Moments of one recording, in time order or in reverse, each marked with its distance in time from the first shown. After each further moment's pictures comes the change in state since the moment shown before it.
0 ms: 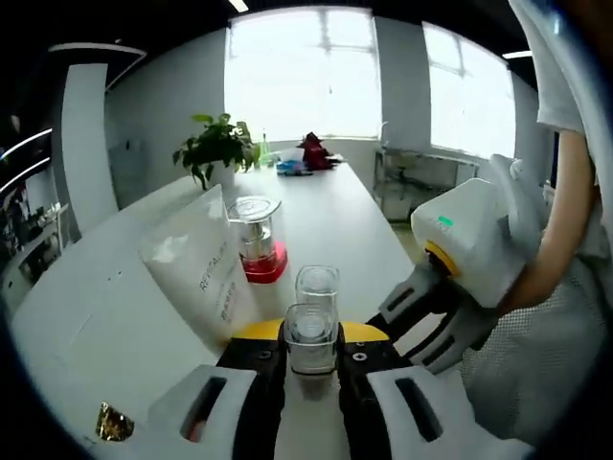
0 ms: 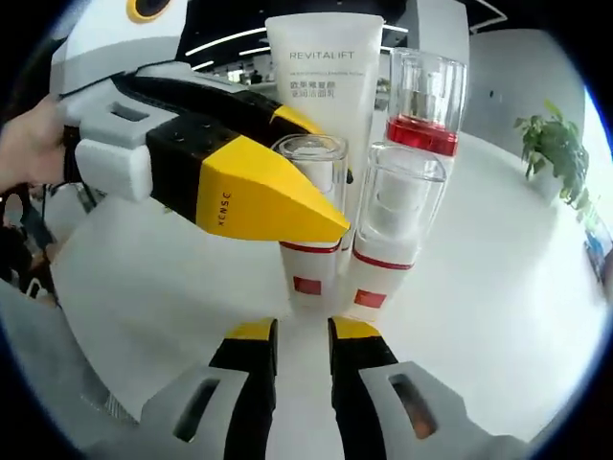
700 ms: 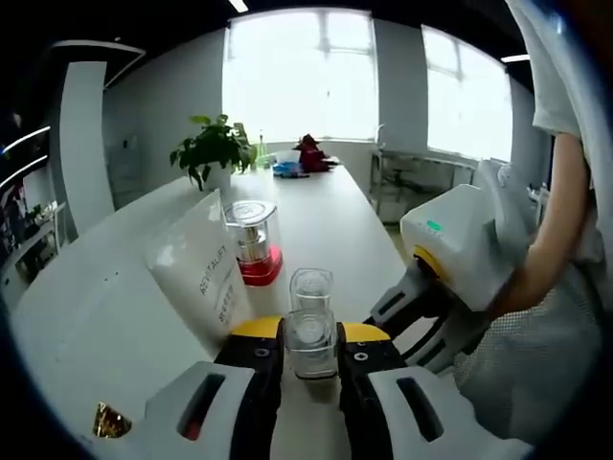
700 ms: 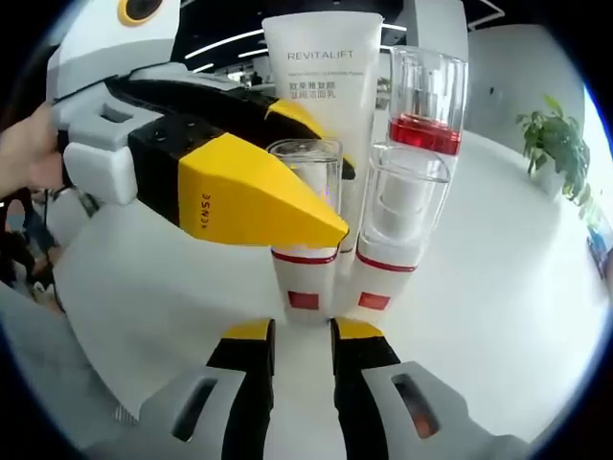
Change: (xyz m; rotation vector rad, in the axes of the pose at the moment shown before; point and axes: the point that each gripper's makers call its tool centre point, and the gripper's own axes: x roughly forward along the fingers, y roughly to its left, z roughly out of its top) left arm -0.005 -0.001 0.004 -0.011 -0.023 -0.017; right arm 0.001 0.003 0.001 0.011 -0.002 0.014
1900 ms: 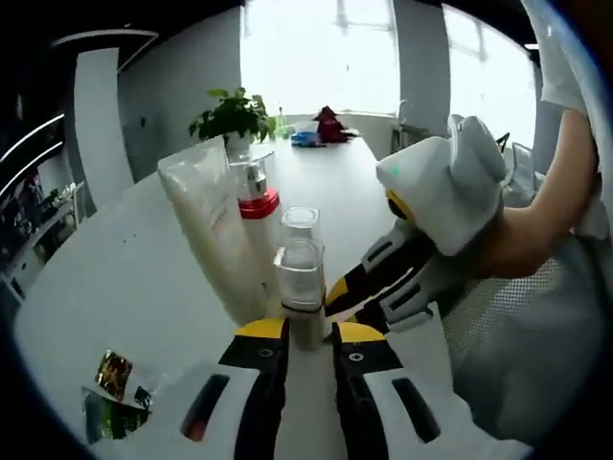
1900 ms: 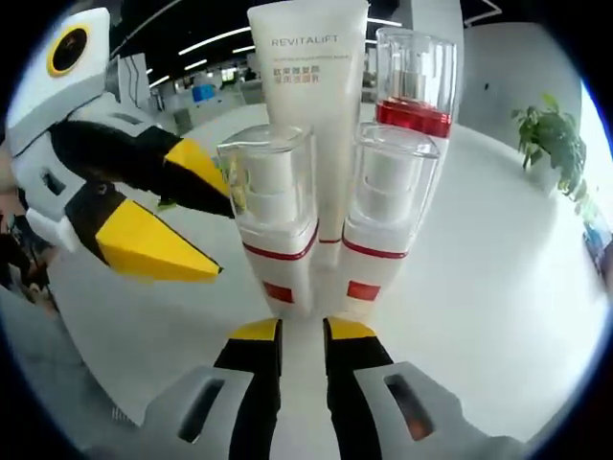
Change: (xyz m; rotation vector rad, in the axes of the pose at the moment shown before) left arm -0.018 -0.014 -0.050 -0.033 0.159 0.102; right arm 0.003 -0.008 -0.007 0.007 0.025 -0.026
